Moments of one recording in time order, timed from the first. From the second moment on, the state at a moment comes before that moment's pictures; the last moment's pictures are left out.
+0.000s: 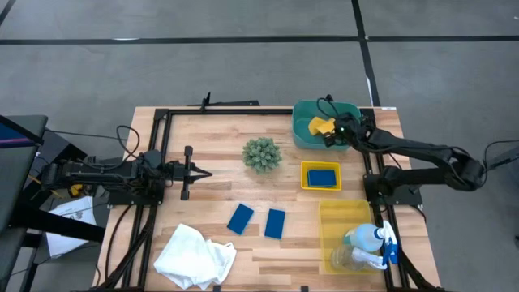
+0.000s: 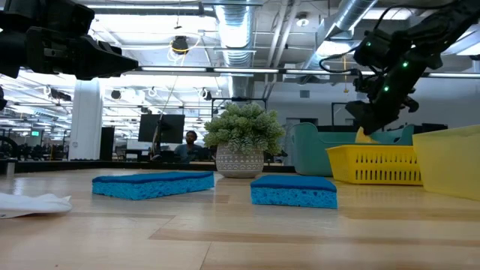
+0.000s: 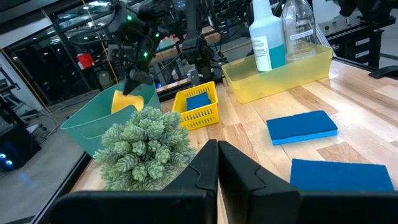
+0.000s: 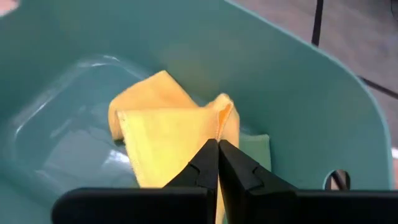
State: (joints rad) left arm 0.10 0.41 0.08 0.26 0.09 0.35; right arm -0.64 1.06 0.51 -0.30 0.55 0.26
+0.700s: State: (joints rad) left arm 0.10 0.47 0.08 0.30 0.09 0.35; right arm -0.53 0.65 0.51 -0.40 0.45 0.25
